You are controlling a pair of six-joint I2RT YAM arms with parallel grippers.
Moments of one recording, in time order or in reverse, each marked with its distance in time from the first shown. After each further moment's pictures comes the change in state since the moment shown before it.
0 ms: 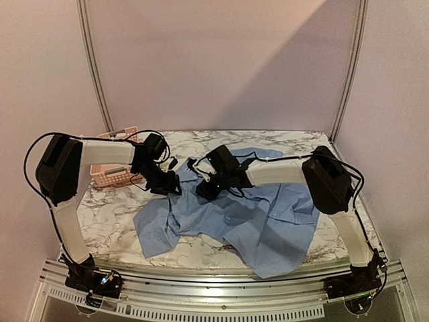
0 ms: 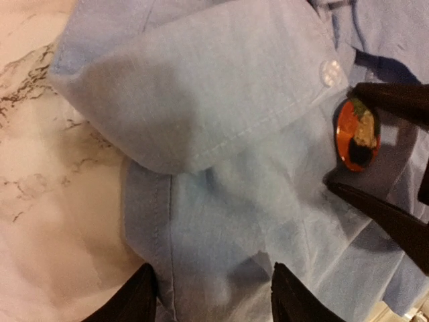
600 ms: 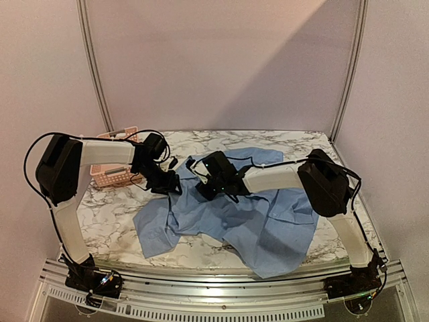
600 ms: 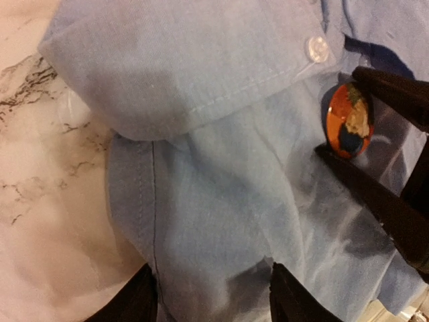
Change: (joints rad) left arm 0.000 0.000 0.003 0.003 0.008 0.000; right arm 0.035 0.016 -0.045 0.141 0.208 -0.033
